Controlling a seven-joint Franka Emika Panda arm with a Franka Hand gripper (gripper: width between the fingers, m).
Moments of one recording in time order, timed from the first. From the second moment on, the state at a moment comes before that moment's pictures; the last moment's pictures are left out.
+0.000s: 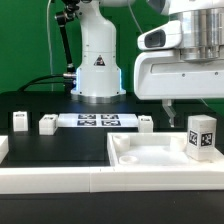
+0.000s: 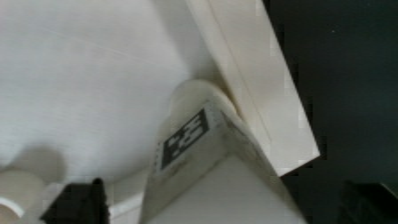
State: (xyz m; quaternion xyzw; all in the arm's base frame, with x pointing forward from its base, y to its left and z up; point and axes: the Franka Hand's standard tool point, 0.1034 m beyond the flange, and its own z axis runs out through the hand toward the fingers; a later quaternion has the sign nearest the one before) arm 0.630 0.116 0.083 -0.98 0.16 -0.03 0.05
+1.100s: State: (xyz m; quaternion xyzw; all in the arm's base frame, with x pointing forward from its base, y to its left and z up) arm 0.628 0.114 0.083 -1.00 -0.08 -0.02 0.03
